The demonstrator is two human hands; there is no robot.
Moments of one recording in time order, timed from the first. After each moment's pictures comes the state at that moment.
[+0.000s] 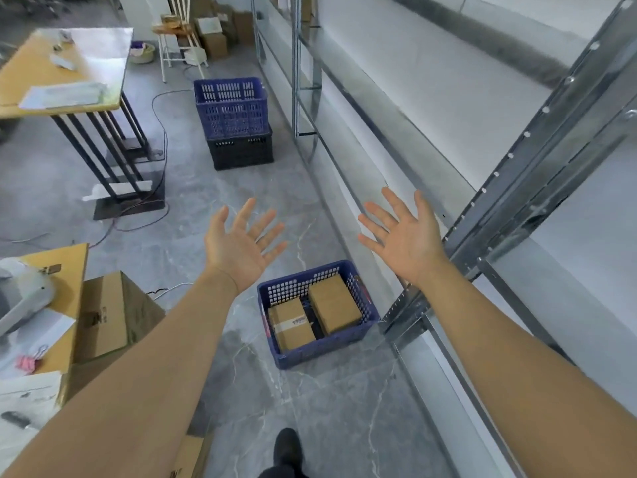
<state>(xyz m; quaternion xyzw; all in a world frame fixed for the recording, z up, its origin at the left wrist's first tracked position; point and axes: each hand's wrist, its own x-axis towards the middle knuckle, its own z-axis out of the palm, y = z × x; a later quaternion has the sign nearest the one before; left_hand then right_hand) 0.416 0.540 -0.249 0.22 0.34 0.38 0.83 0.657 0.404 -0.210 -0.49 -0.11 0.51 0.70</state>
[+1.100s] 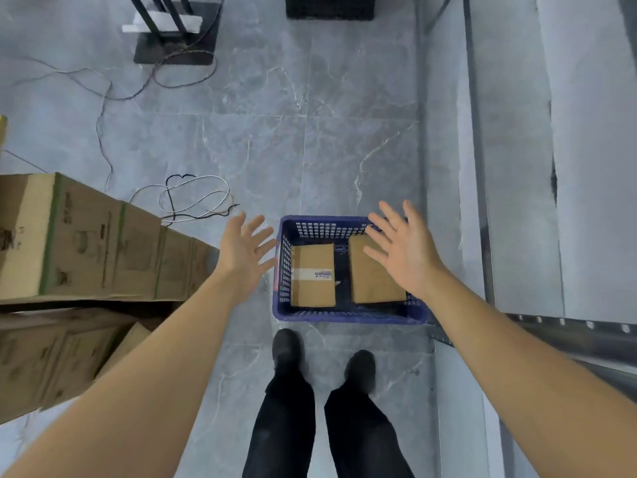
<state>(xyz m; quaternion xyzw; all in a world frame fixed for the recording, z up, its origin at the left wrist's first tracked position) 0.511 0.664 -0.534 0.15 0.64 0.32 0.68 0.765 0.630 -0.520 -0.58 -0.08 0.68 0.44</state>
